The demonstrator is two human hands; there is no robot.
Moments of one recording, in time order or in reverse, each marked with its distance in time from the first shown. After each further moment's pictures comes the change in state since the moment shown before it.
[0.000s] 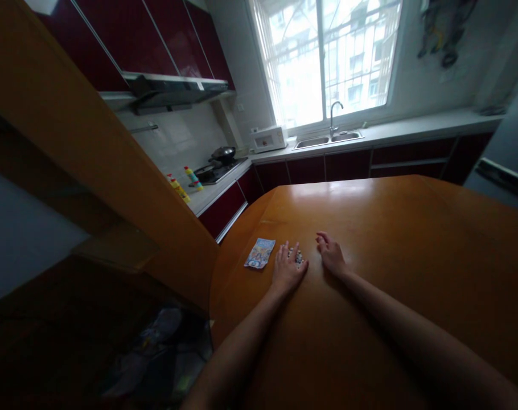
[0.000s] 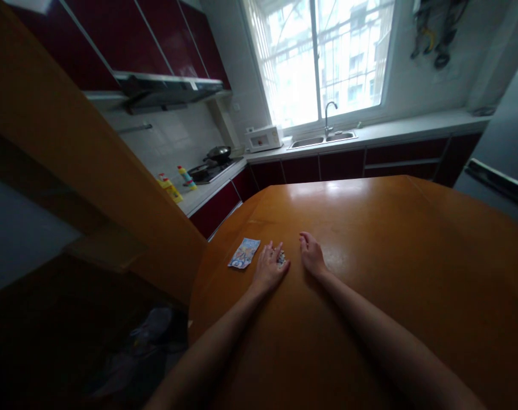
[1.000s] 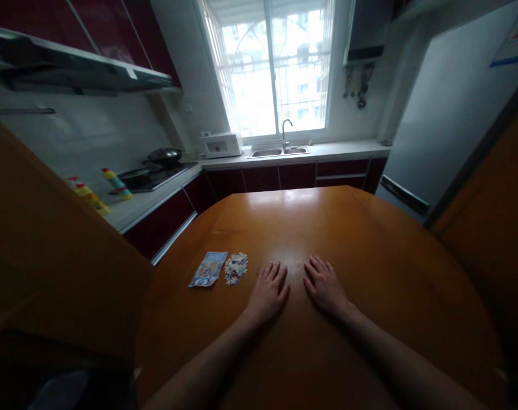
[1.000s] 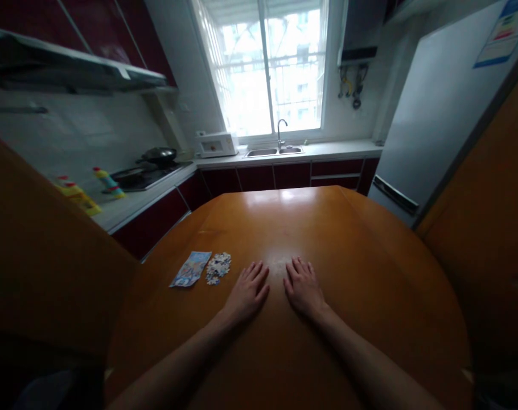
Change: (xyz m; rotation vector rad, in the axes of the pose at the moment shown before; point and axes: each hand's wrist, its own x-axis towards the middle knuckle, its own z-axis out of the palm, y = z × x) left_hand -0.030 0.071 0.005 -0.050 -0.156 0.415; right_hand -0.102 -0.023 -0.126 -0.831 -0.231 0.000
